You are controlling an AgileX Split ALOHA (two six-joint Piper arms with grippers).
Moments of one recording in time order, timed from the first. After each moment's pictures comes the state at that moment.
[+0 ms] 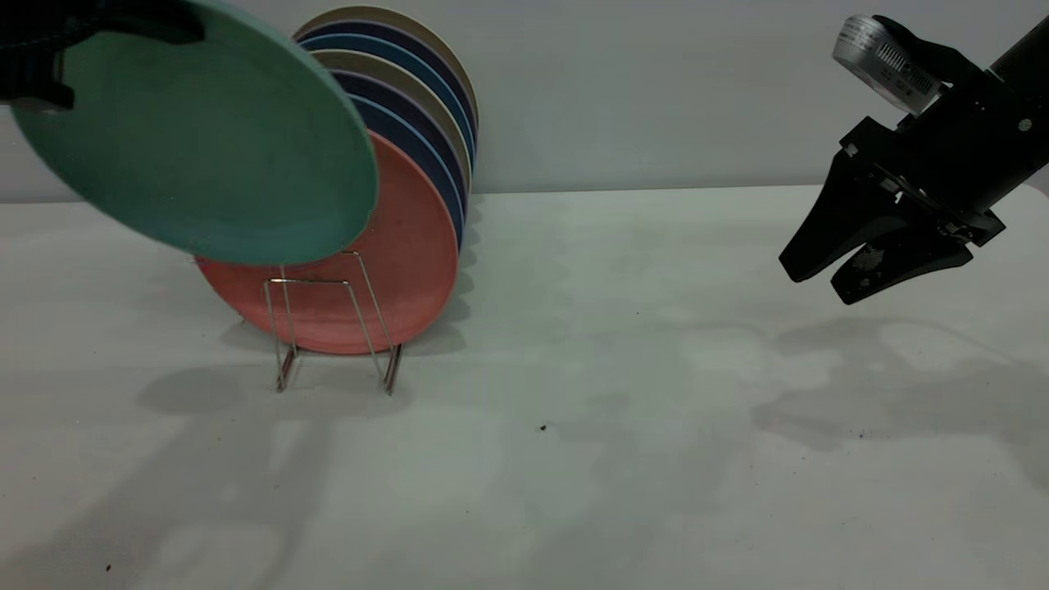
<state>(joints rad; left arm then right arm) -0.22 1.47 -0.93 -0.45 0.11 1.83 -0.01 2.10 -1.29 0.88 0.91 -0.87</state>
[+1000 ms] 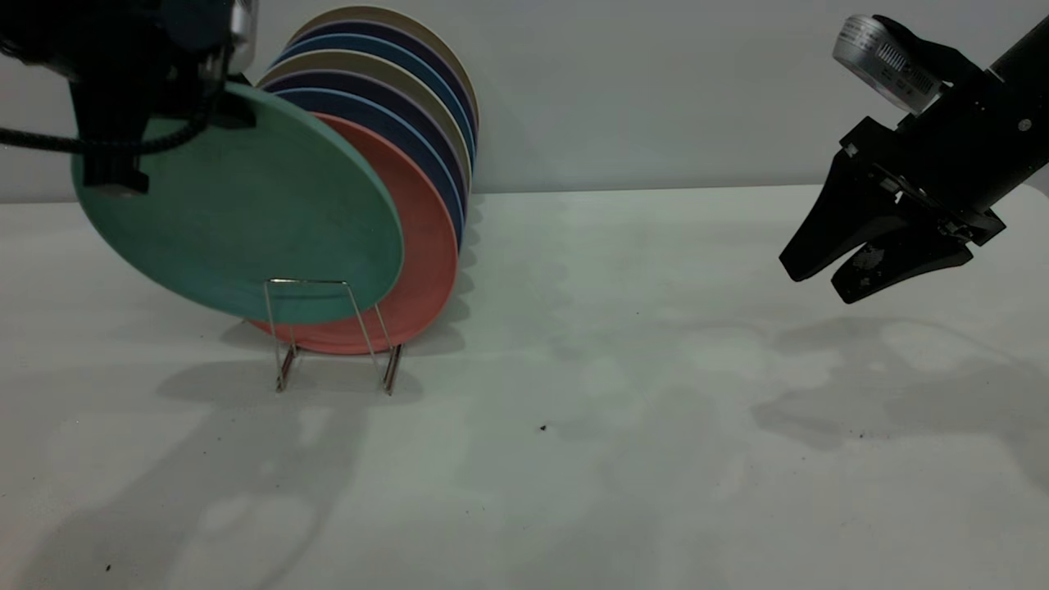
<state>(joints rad) -0.25 1.64 -0.93 -0.45 0.03 1.84 -0.01 2.10 -1.29 0.88 0.90 -0.87</state>
